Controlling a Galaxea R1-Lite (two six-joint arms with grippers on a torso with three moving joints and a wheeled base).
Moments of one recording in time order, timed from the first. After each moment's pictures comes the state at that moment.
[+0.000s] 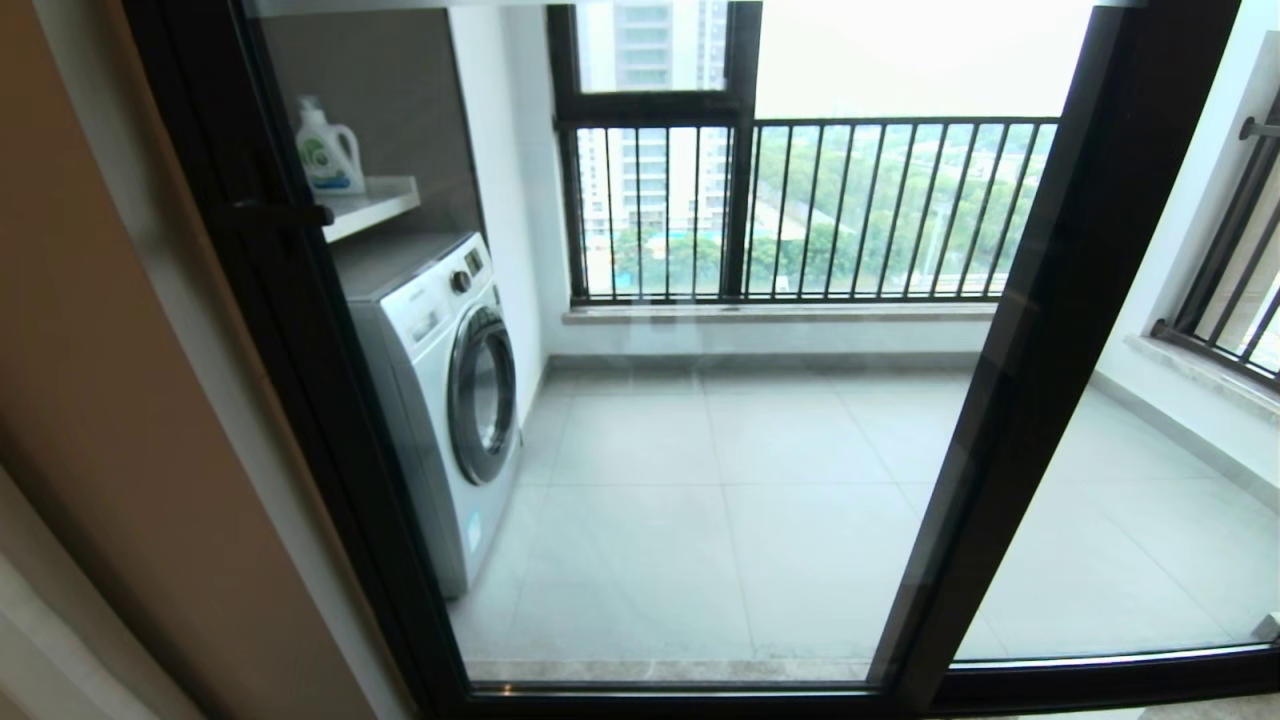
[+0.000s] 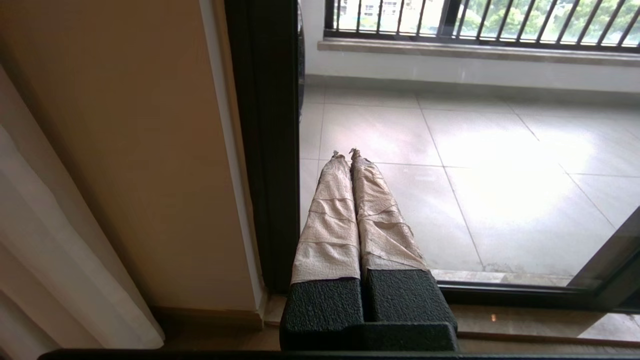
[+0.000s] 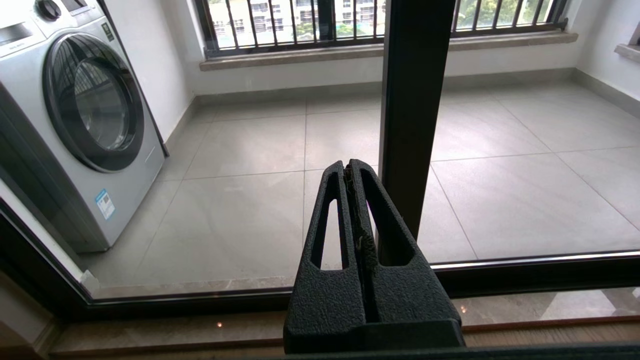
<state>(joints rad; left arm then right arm) 0.00 0.00 0.00 0.00 0.01 -0.04 0.00 0.00 0.00 -0.03 -0.01 0.02</state>
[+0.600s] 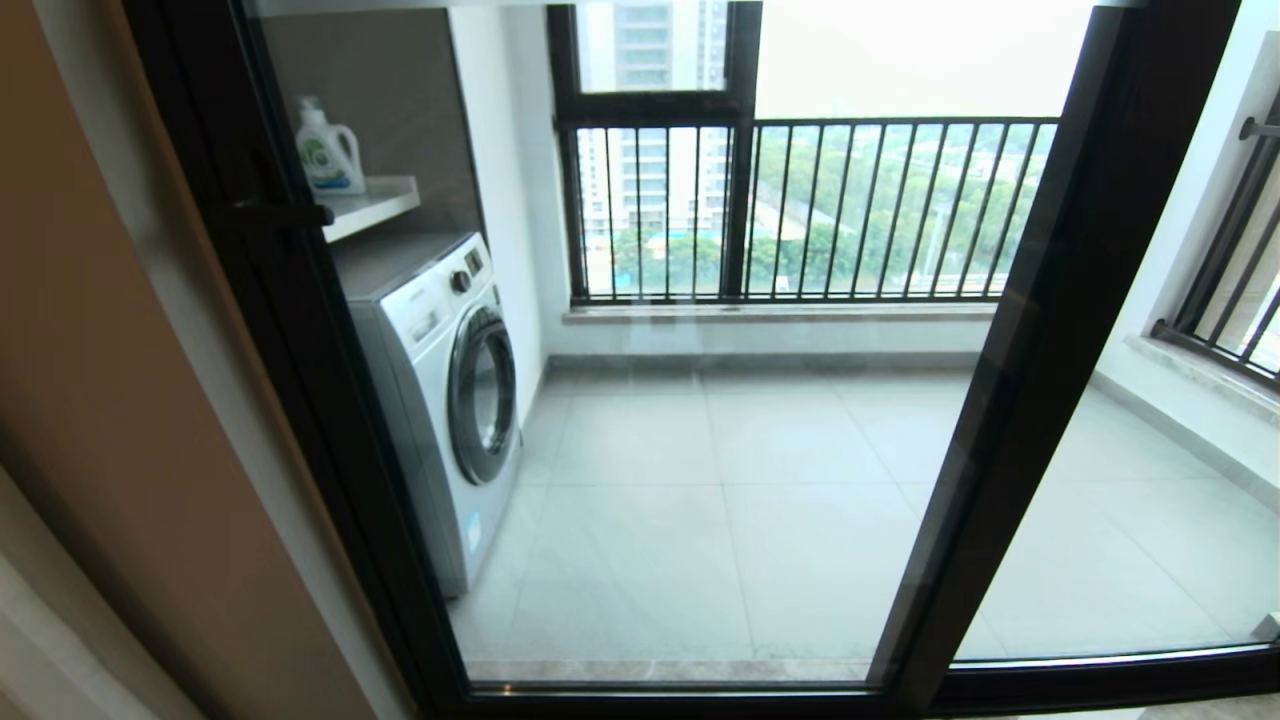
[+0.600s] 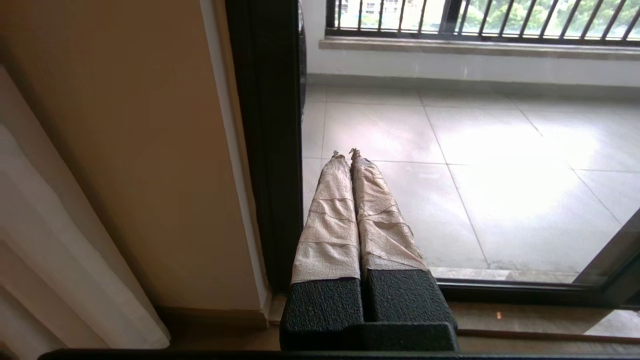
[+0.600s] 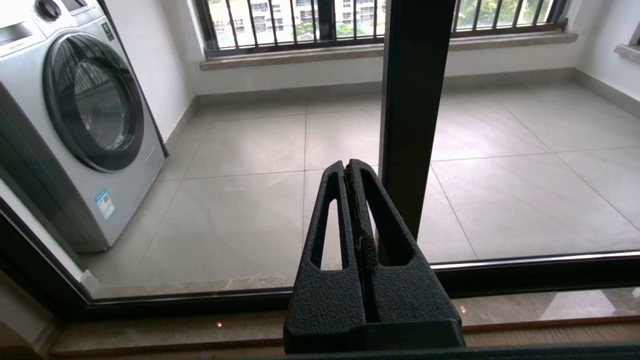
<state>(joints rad) 0.00 0.00 0.00 0.00 0.00 -0.02 0.00 0.00 0.00 -0.03 -0.01 0.02</state>
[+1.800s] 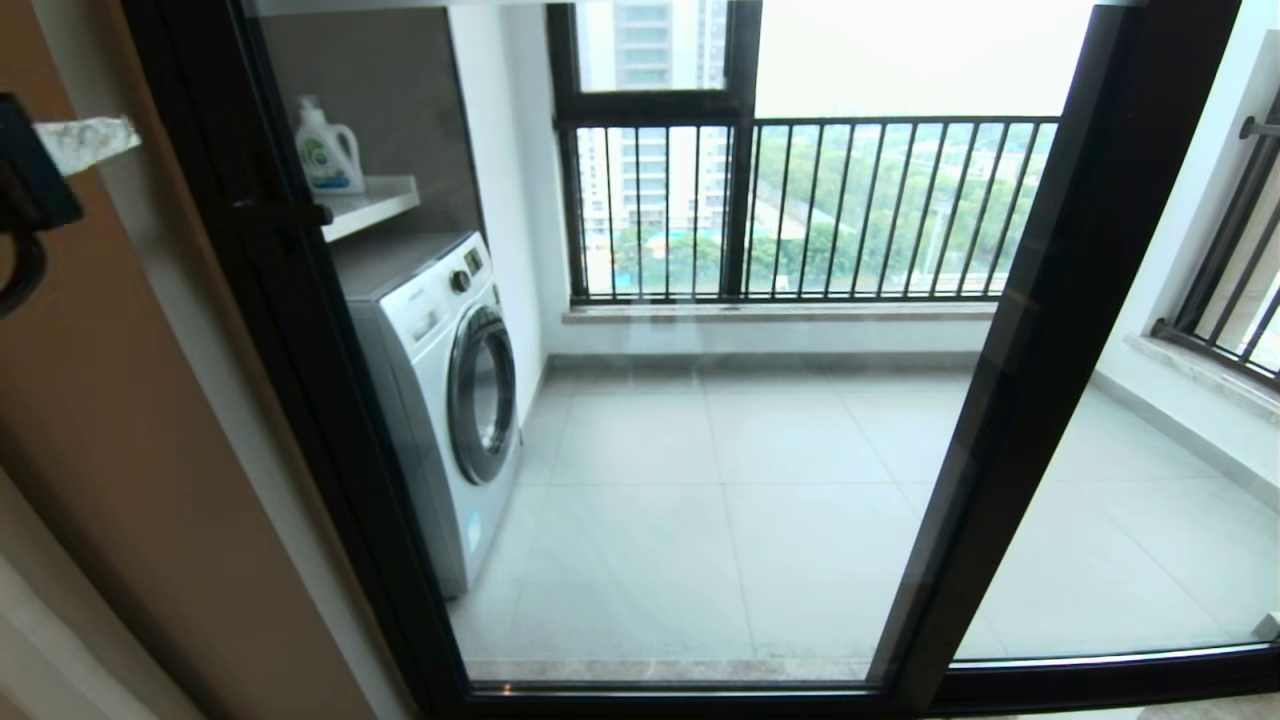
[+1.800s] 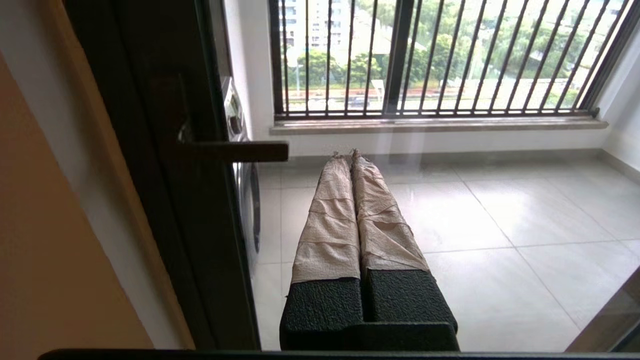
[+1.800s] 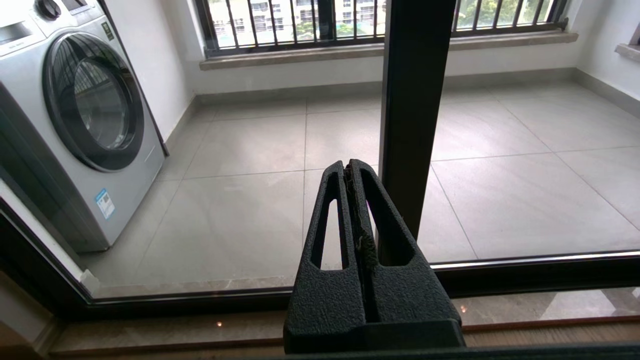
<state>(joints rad) 0.00 1.25 -1.15 -0.21 -0.14 -0.05 0.00 0.00 0.00 -0.03 -0.01 0.02</state>
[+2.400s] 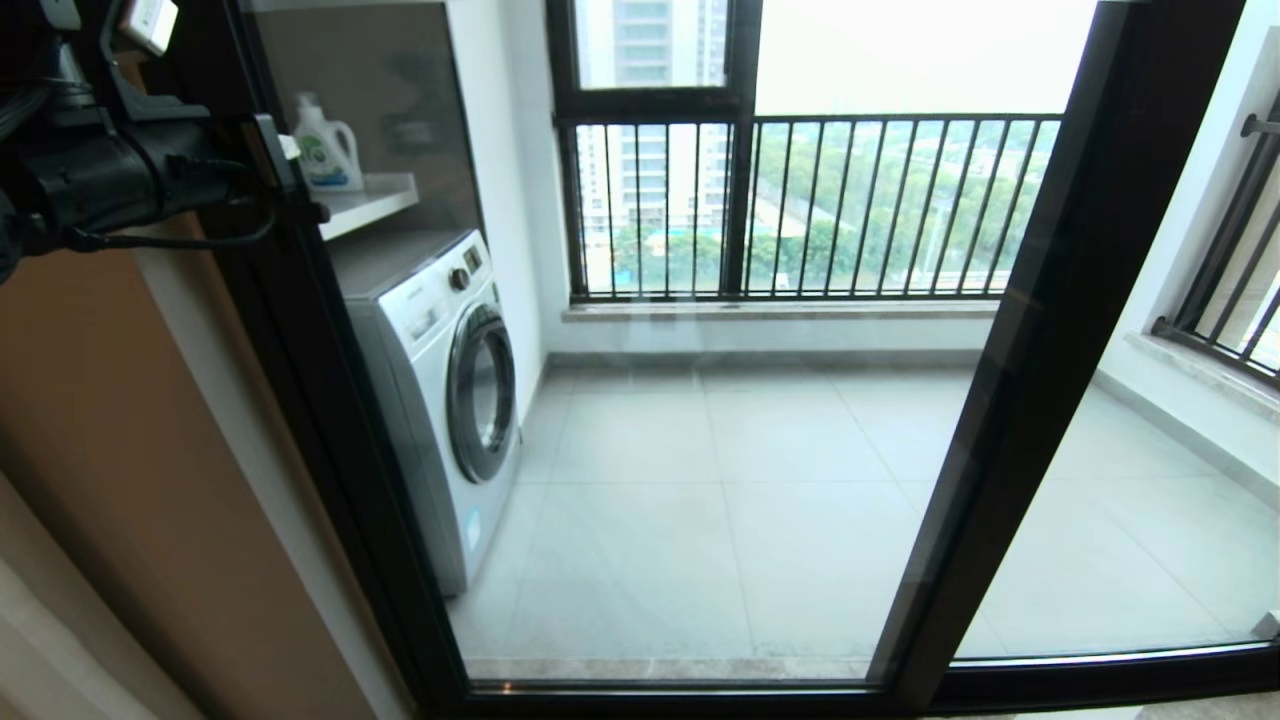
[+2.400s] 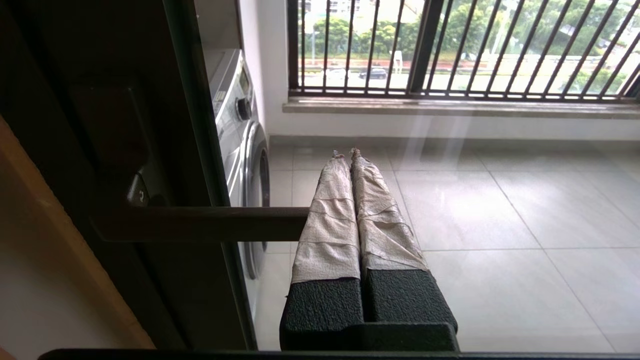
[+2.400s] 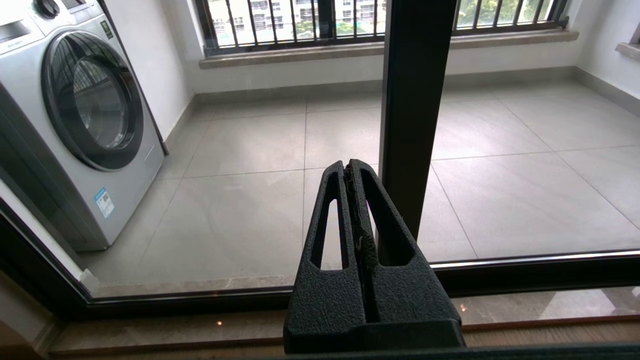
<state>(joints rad) 0.00 1.72 -1.53 -0.23 -0.09 -0.05 0.00 0.00 0.00 -0.03 -0.01 0.02</state>
